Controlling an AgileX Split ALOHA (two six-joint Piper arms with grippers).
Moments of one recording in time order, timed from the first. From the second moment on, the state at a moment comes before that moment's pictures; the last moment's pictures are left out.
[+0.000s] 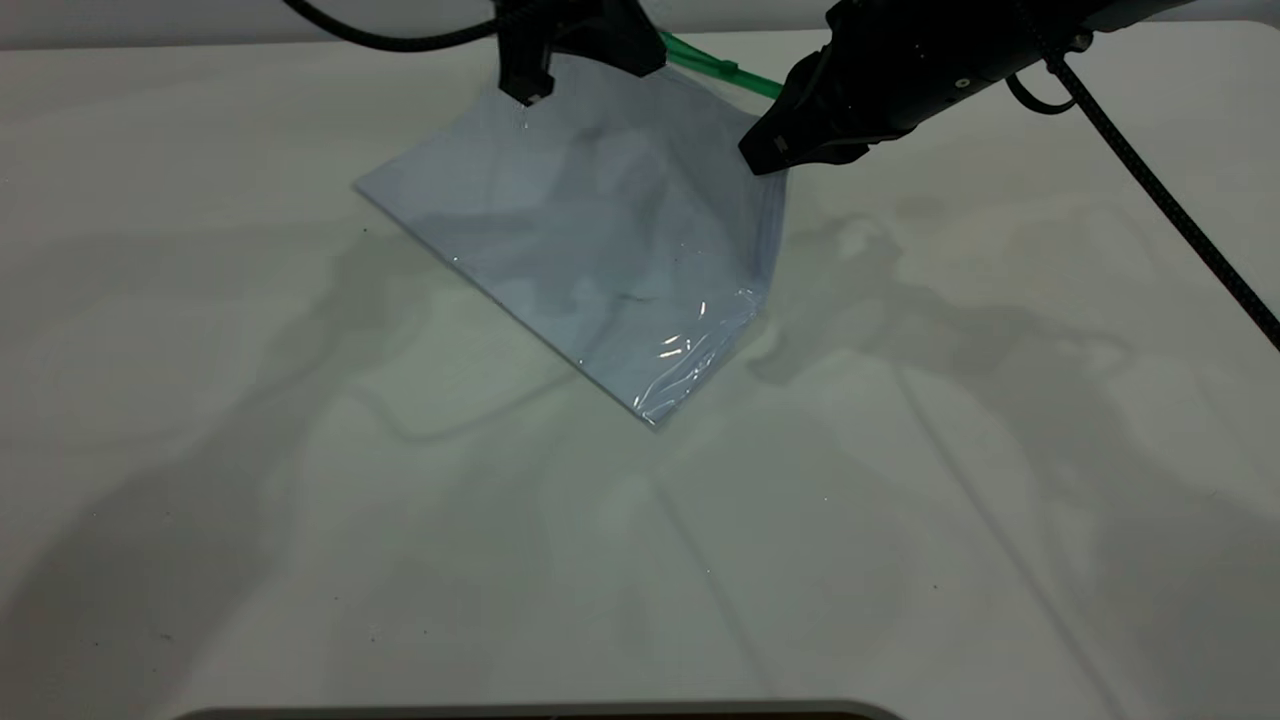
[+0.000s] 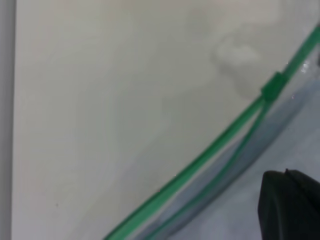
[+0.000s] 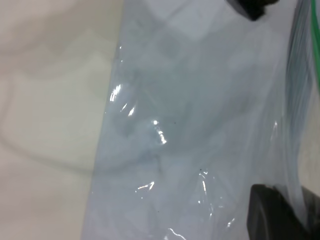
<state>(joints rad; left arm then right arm) -0.35 2.40 -1.74 -0.95 0.60 2.11 0.30 2.24 -1.20 1.65 0.43 -2.00</state>
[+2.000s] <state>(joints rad) -0.47 2.41 -1.75 -0.90 0.52 2.12 0.30 2.24 -1.20 1.57 0.49 -1.97</state>
